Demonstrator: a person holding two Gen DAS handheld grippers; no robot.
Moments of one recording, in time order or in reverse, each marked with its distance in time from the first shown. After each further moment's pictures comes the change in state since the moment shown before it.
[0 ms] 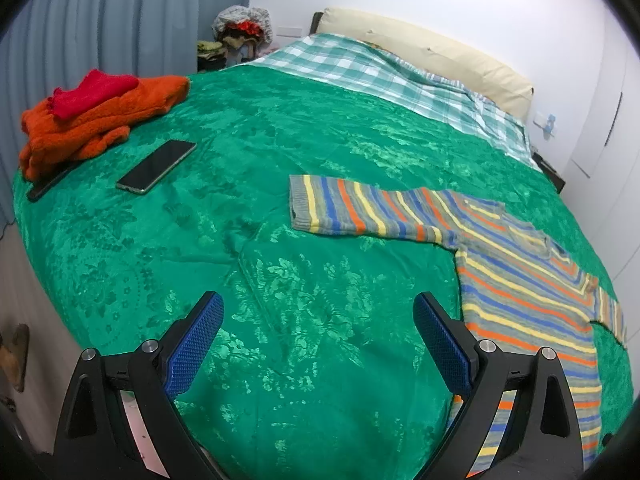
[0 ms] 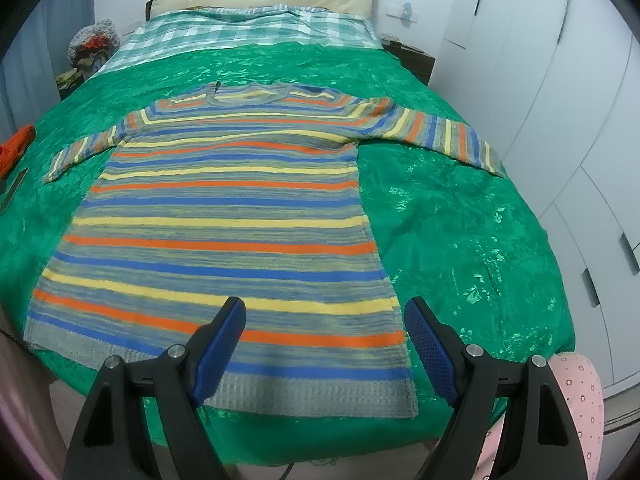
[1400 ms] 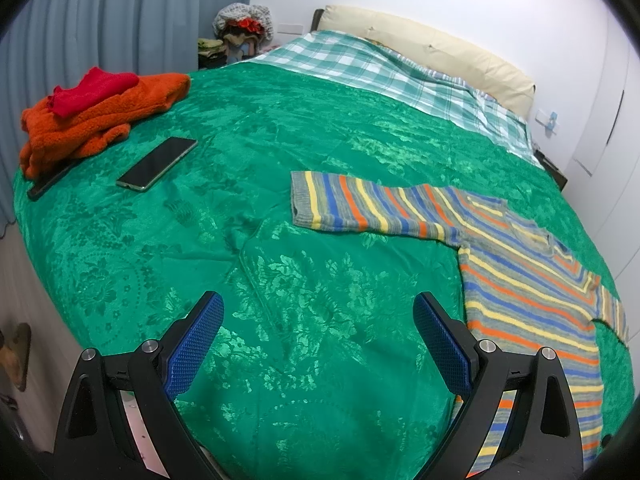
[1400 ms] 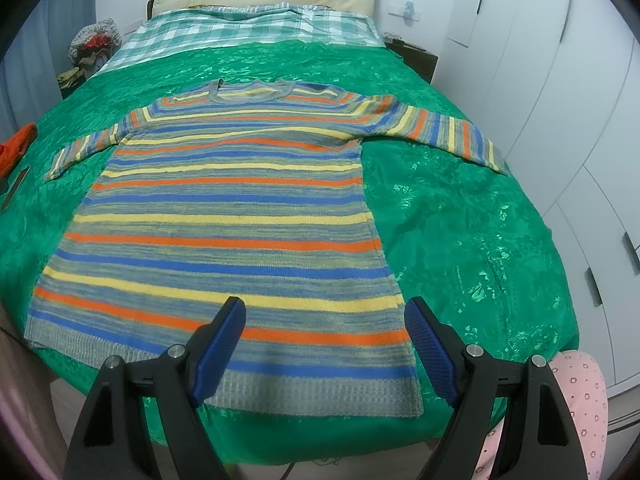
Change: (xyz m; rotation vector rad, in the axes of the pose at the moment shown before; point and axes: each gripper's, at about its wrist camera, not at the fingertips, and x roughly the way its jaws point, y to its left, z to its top) left arm 0.003 0.002 0.000 0.002 0.006 0.005; right arm 0.003 0.002 -0.002 0.002 0.006 0.008
